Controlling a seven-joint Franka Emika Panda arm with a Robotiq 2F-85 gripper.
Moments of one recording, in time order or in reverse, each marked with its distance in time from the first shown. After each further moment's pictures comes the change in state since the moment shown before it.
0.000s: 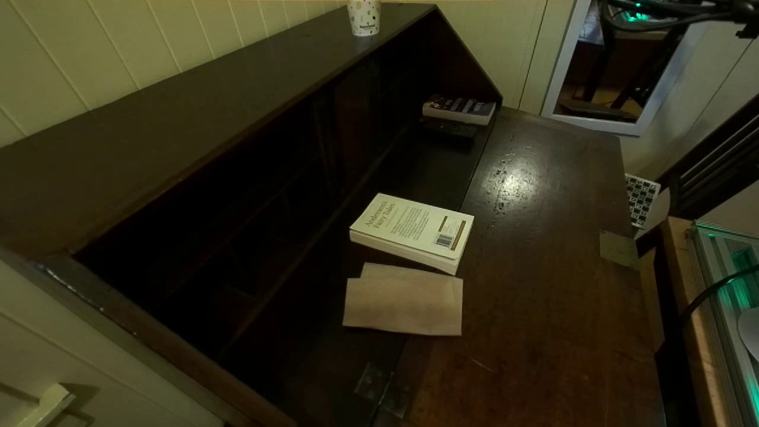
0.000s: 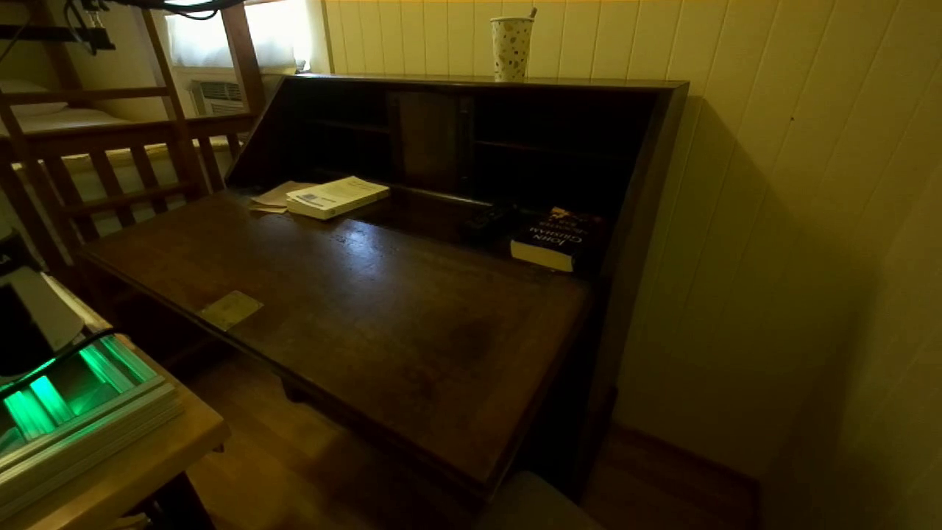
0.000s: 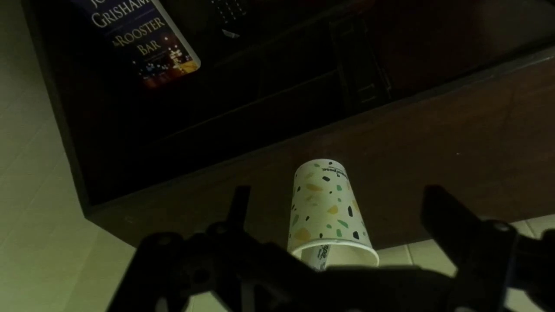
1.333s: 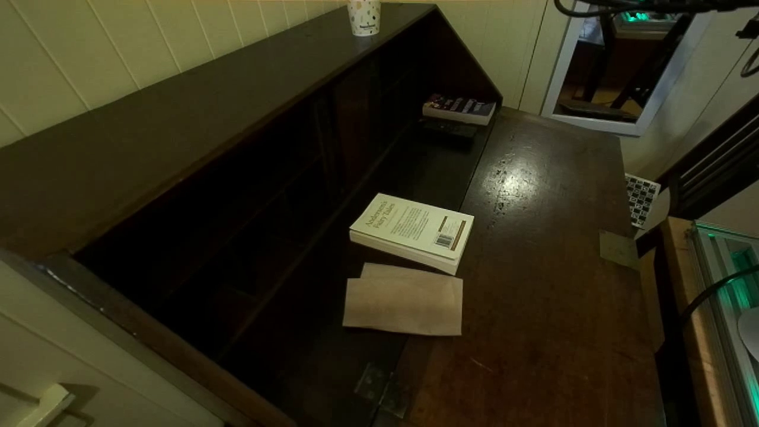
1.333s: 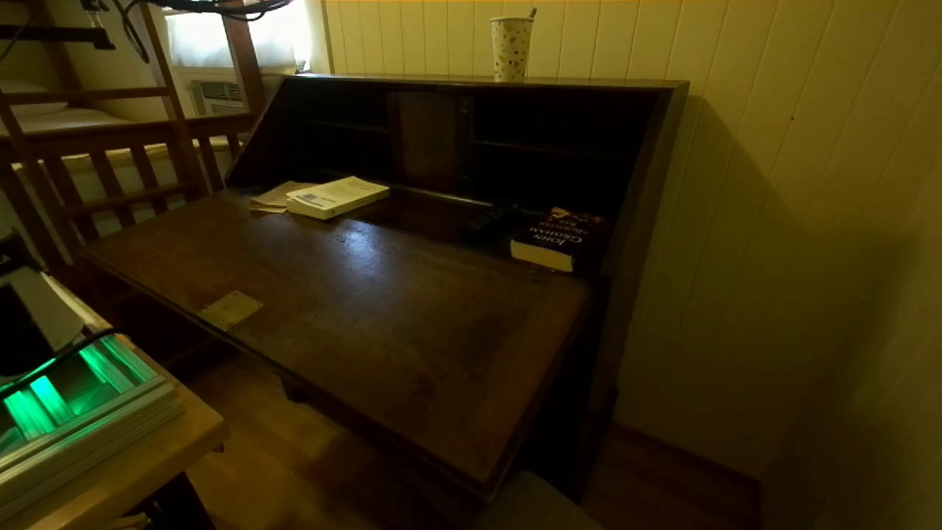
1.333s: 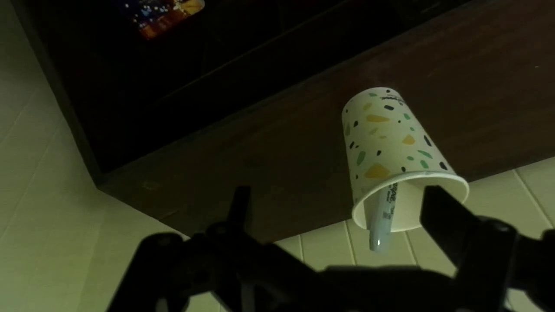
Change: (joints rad) arm -0.092 0.170 -0.030 0.173 0.186 0.082 -0.136
